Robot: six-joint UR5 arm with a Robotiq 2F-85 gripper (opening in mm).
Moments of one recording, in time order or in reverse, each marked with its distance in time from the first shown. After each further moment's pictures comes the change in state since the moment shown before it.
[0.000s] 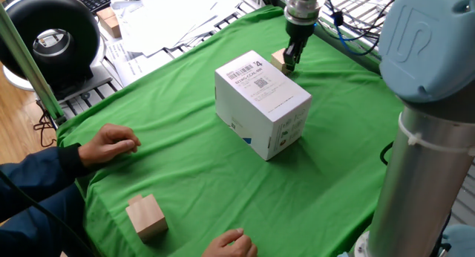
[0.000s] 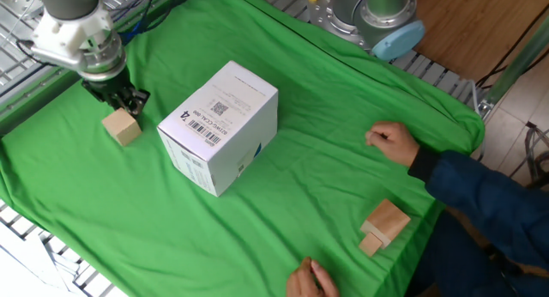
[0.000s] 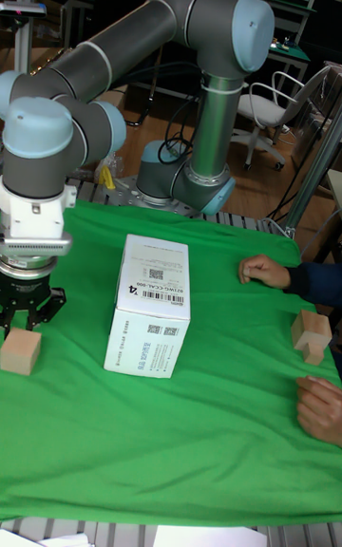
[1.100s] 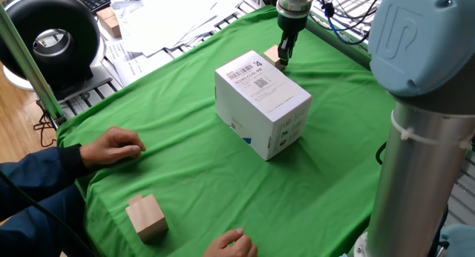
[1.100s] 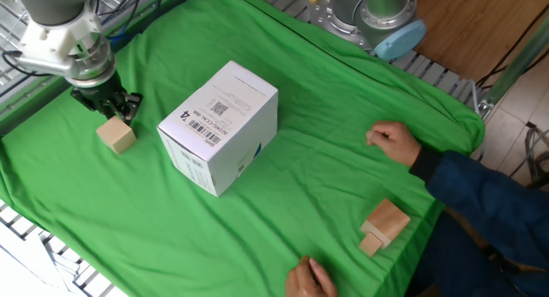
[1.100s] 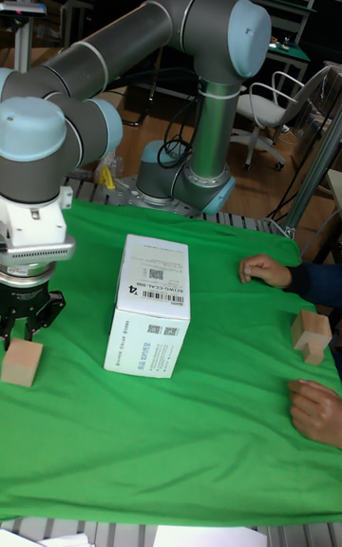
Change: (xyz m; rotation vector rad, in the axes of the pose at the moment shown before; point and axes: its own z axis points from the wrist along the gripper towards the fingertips) arm -0.019 -0.004 -0.008 -0.032 -0.002 -0.126
